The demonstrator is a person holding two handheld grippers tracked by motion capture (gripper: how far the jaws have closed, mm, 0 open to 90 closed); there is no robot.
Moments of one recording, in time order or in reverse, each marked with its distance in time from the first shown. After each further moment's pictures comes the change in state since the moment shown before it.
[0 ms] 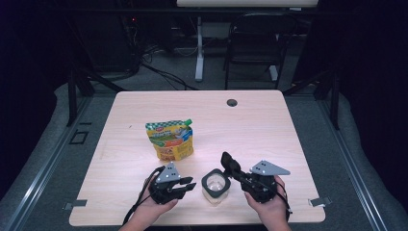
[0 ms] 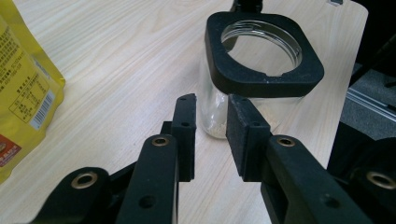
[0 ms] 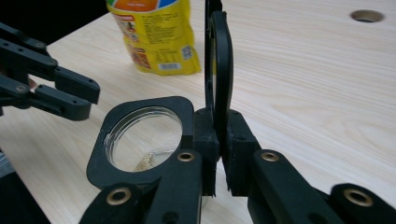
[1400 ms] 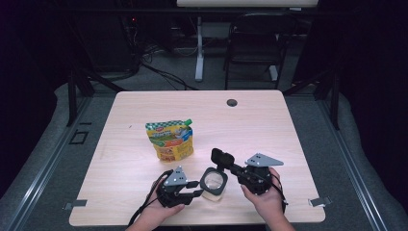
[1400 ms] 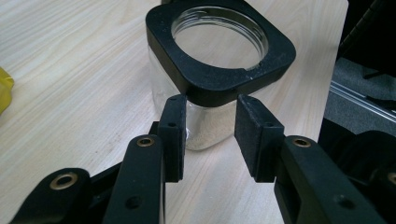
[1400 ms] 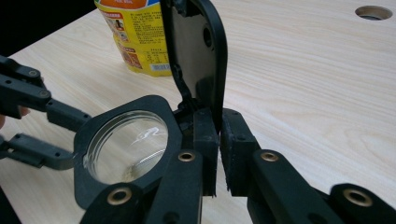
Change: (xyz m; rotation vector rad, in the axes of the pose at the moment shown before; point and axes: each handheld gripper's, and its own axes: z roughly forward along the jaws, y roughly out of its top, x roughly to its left) left arm -0.010 -0.002 0.021 0.015 -0.070 0.015; right arm -0.008 0.011 0.018 0.040 -0.007 -0.004
